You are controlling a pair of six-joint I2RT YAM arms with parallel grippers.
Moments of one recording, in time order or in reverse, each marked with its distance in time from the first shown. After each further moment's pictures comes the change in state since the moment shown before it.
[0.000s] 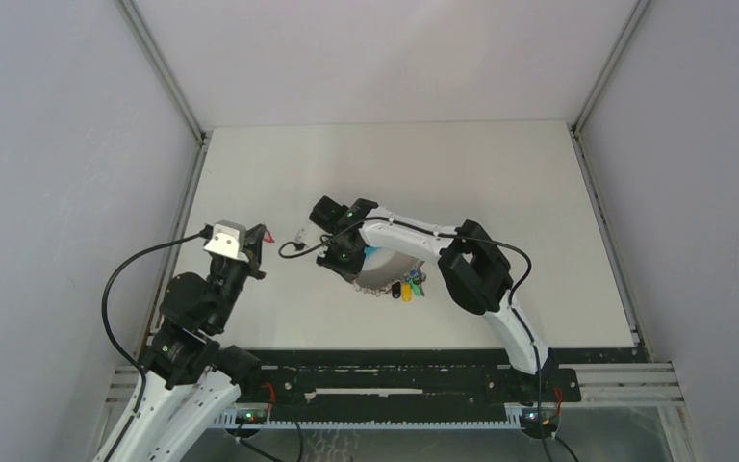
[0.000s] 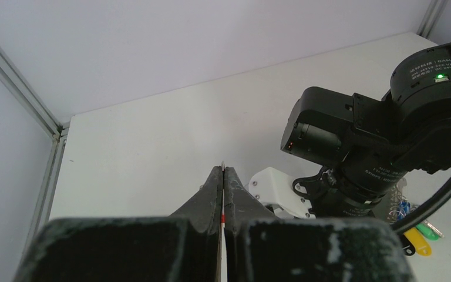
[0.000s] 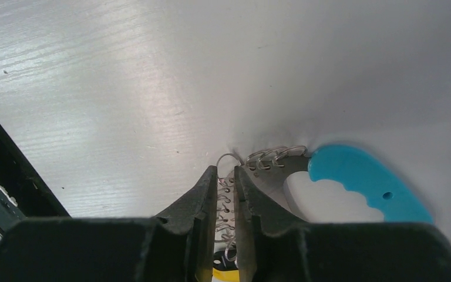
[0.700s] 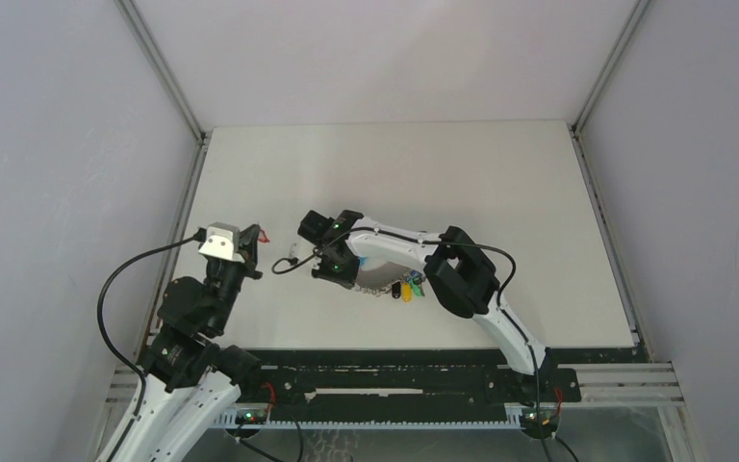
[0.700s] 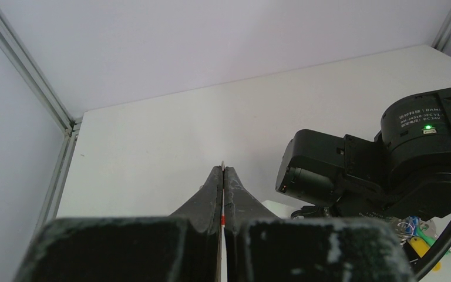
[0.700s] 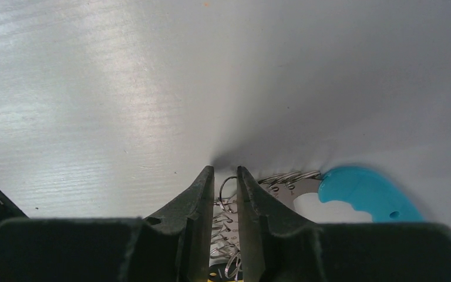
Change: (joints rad) left arm 0.003 -0.028 -0.016 0.011 -0.051 -0.011; right arm 0.062 0.077 0.063 -0.038 0.109 -0.037
